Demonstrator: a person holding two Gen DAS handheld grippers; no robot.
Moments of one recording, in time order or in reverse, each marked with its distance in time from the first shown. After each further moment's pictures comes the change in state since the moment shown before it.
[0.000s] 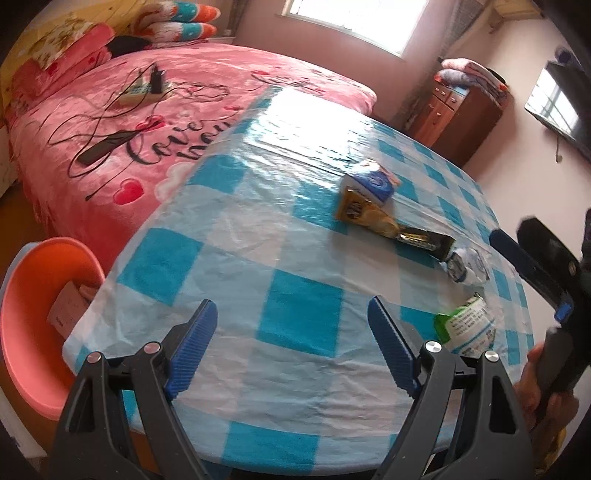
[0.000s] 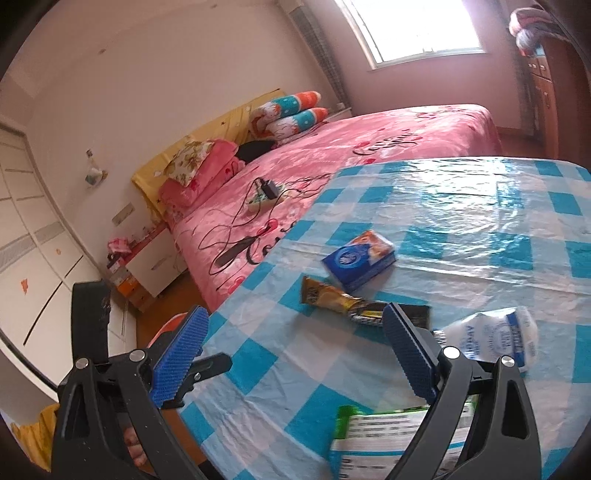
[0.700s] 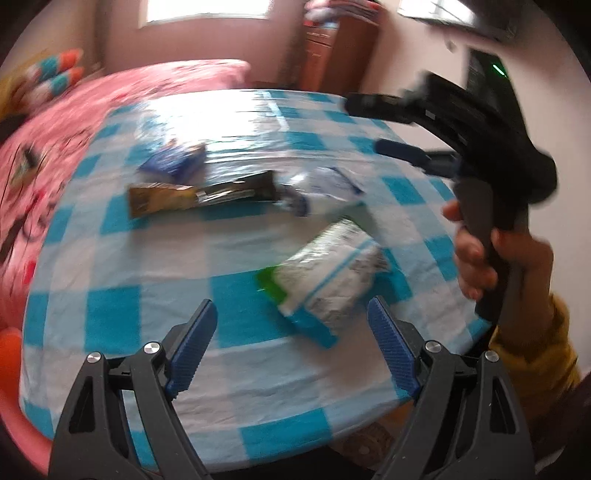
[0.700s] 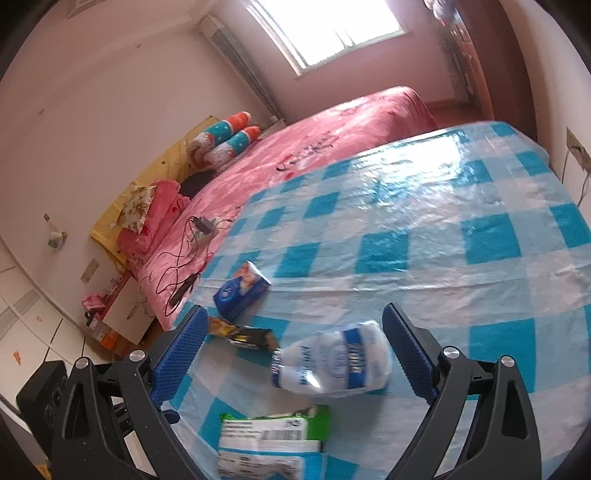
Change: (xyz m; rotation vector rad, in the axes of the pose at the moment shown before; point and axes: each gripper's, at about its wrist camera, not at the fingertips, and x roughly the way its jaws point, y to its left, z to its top) left arm 0.005 -0.131 -0.037 0.458 0.096 -0.212; right arm -0.039 -0.121 0.012 0.243 -0.023 -0.122
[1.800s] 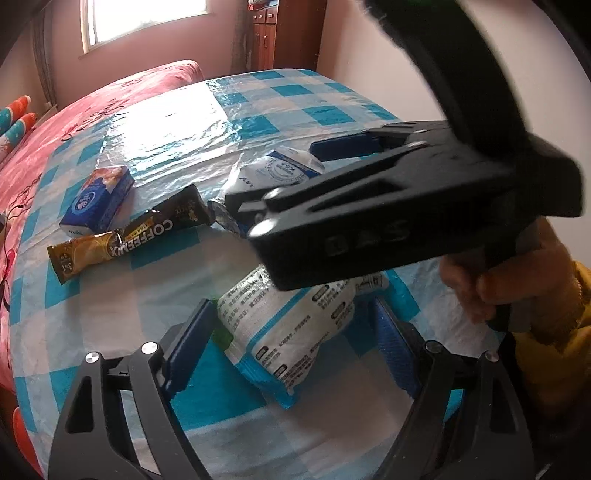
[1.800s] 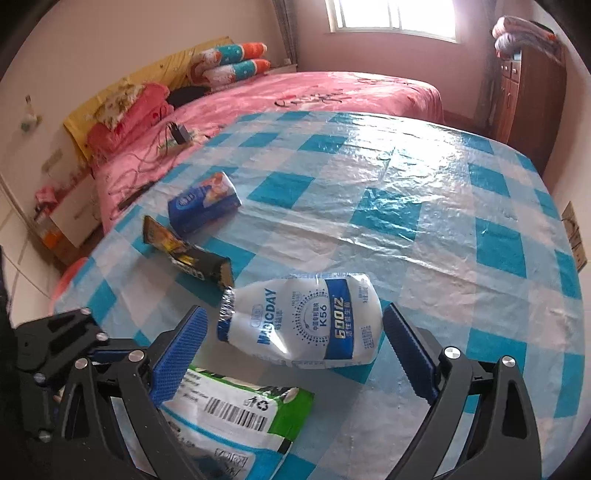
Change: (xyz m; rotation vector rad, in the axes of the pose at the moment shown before) left arm 0.054 -0.034 0.022 0.188 0.067 -0.036; right arm 0.057 0.029 -0.035 -0.362 0.210 -0.243
